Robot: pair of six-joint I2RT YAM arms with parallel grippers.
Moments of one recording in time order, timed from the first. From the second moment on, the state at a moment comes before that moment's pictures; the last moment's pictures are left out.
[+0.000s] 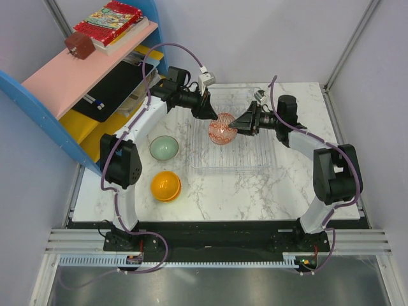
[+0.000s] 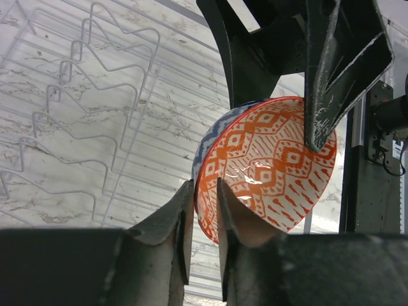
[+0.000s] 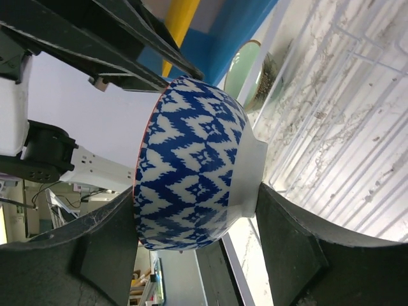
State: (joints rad) left arm -0.40 2.02 1.89 -0.62 0.92 0.29; right arm 0.16 1.74 1.07 0.38 -1.12 0.89
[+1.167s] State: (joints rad) left arm -0.06 1.51 1.33 -0.57 0.75 0.20; right arm 0.15 1.69 1.56 -0.42 -0.40 0.31
